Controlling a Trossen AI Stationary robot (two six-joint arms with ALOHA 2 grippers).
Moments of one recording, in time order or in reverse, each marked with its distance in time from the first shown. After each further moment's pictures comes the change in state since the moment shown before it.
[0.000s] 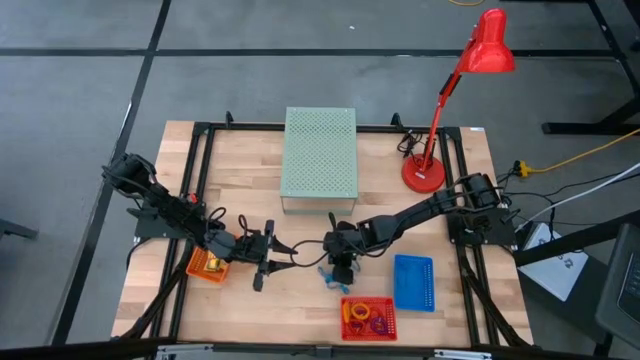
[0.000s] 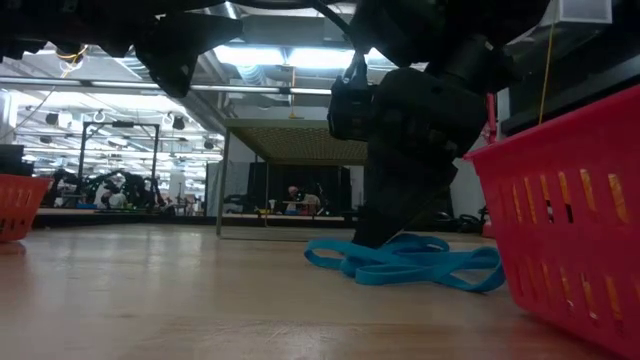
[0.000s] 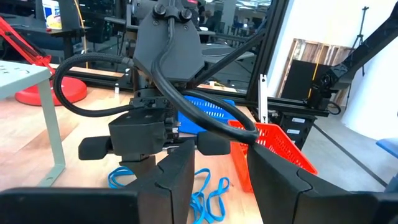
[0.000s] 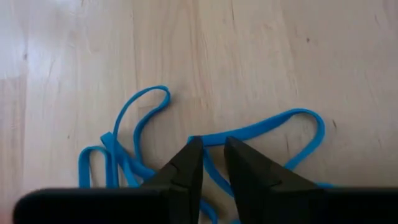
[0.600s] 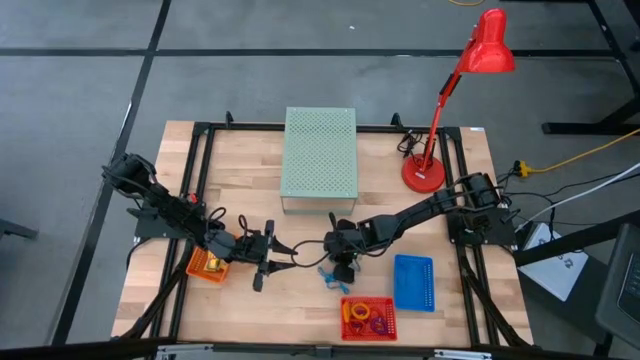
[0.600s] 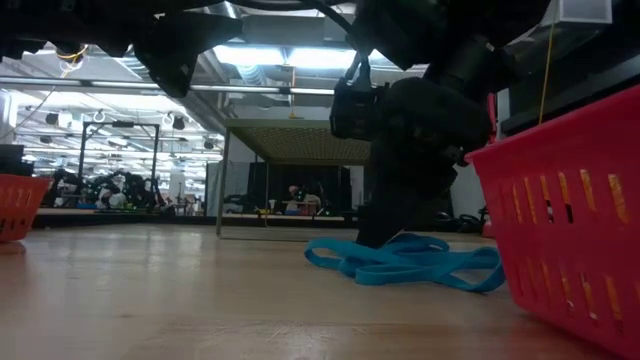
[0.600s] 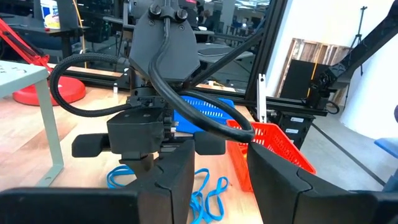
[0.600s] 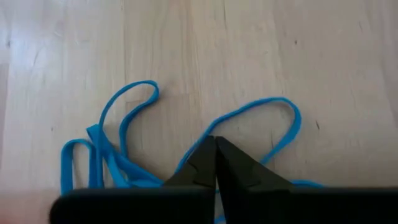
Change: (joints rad) left arm 0.000 0.000 0.000 -0.001 0.003 0.000; right arm -0.005 -0.003 -0.002 -0.010 0.033 -0.060
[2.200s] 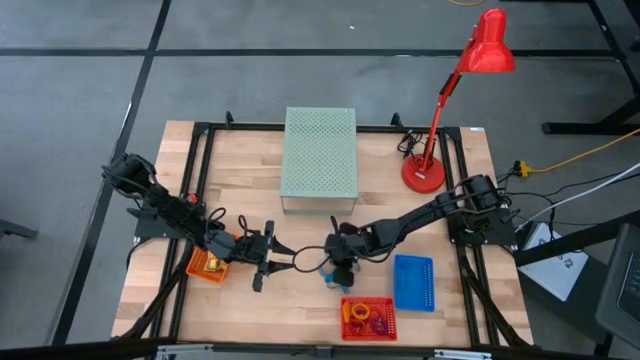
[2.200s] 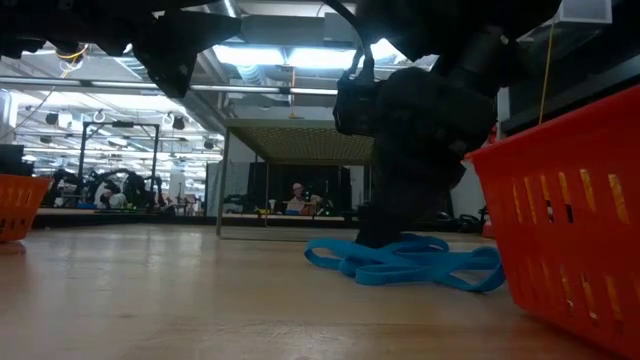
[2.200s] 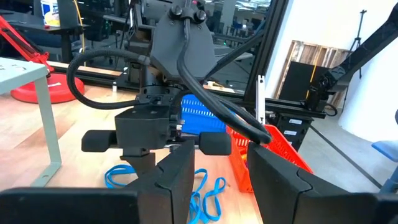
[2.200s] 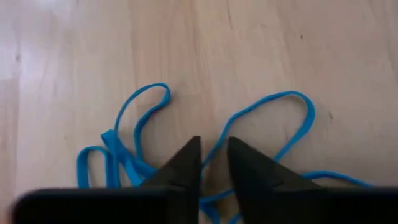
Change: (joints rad) left arm -0.005 0.000 0.001 0.001 -0.003 -0.017; right arm 0.045 -0.015 -0.001 0.024 0.043 0.100
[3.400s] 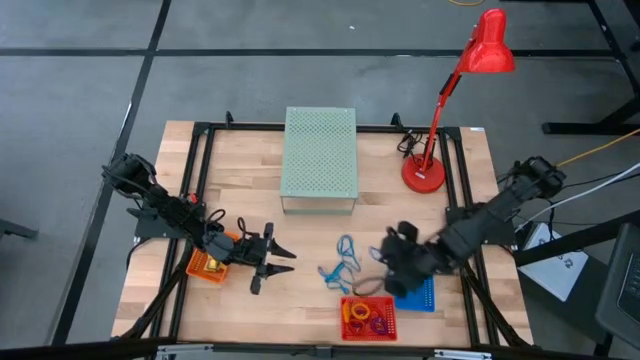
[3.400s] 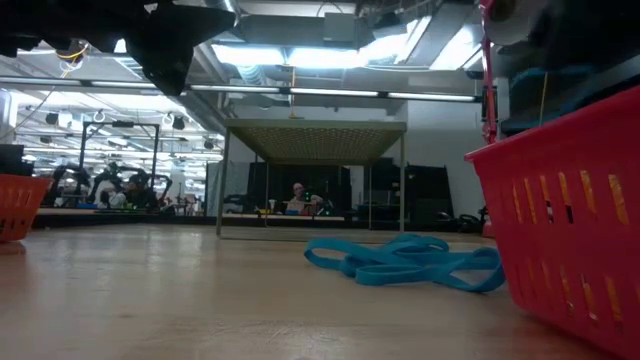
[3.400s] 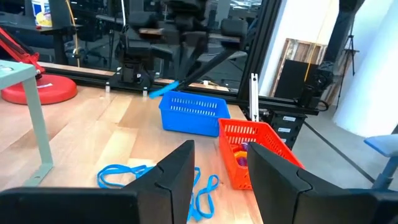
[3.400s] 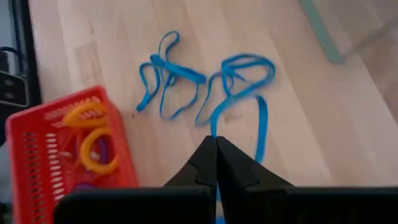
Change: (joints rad) left arm -0.020 0.000 0.000 -0.002 0.000 0.009; right arm 0.343 -0.521 0.000 -0.657 0.338 0.399
